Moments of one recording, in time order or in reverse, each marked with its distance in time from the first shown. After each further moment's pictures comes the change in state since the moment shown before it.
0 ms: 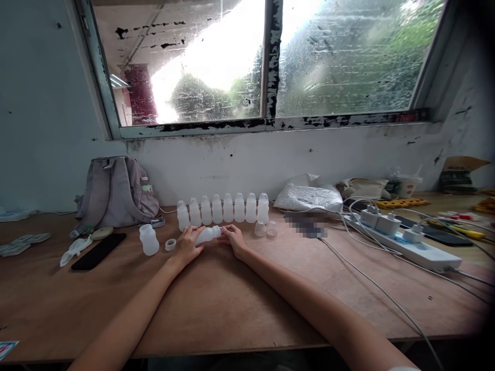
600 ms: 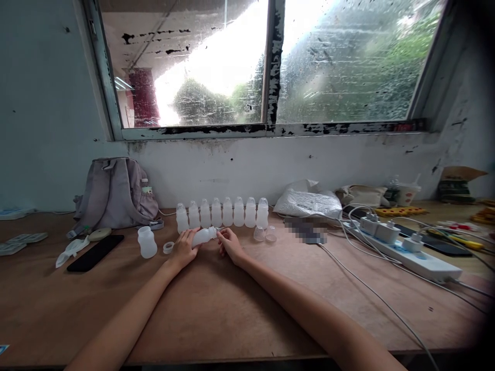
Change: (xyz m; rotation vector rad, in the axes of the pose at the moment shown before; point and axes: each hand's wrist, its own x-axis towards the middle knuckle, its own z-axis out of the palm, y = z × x) left_hand 0.000 -0.008 0.003 -0.076 0.022 -0.007; right_hand -0.004 0.004 0.002 -0.199 -0.074 -0.084
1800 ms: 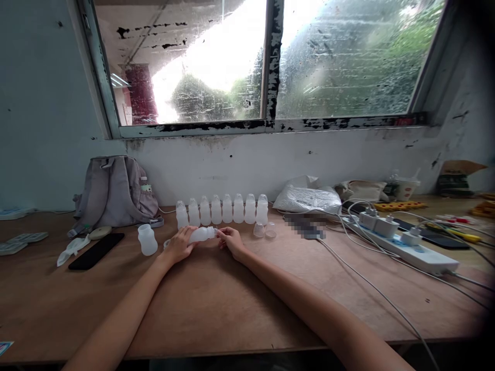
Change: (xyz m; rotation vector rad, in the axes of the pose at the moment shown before) left_hand 0.001 -0.014 -0.019 0.002 -0.103 0.159; right_hand 0.004 0.001 -0.002 0.105 0.009 0.035
